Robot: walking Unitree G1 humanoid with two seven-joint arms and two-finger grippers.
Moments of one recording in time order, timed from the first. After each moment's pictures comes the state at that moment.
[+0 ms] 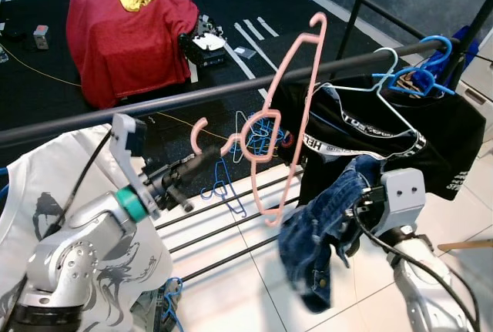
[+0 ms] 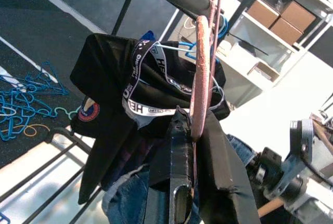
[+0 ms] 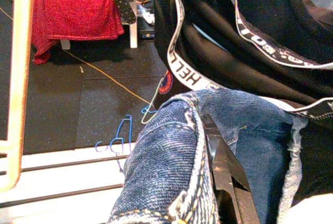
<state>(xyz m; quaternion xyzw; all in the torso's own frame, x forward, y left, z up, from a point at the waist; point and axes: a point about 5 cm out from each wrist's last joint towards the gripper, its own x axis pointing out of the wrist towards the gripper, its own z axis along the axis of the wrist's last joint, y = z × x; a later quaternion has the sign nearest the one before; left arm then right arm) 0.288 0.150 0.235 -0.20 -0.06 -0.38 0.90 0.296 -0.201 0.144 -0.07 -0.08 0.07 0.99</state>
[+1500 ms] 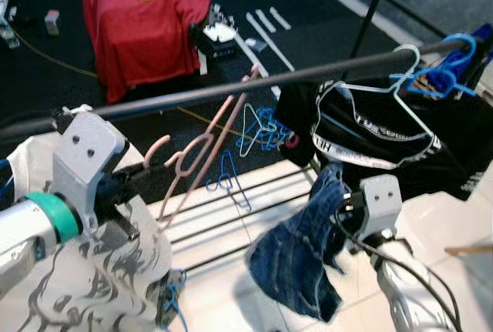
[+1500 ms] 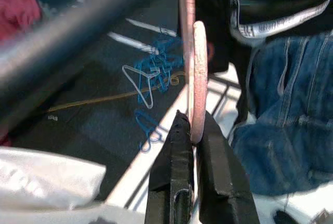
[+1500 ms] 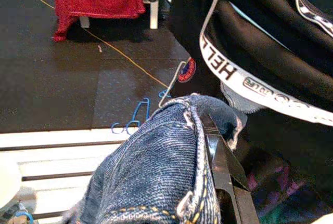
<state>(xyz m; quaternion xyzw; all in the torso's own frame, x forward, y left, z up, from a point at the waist) 0.230 0.195 0.280 0.17 -0.02 -0.25 0.95 0.308 -0.194 0.131 -0.07 -0.06 0.09 0.99</state>
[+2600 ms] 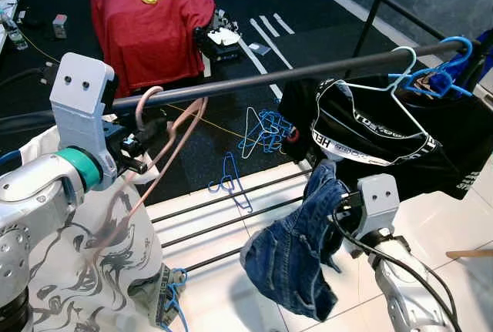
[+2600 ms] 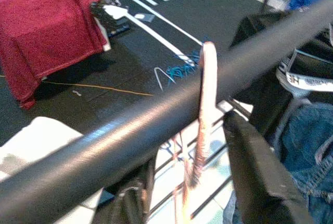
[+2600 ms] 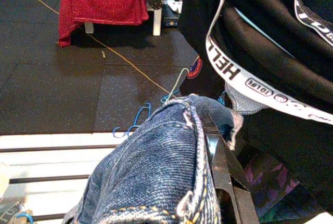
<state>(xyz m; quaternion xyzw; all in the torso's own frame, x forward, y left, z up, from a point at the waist) 0.262 0.196 0.302 0.05 -0.02 -0.12 0.99 0.309 -0.194 0.128 -0.07 -0.07 0.09 0.99</state>
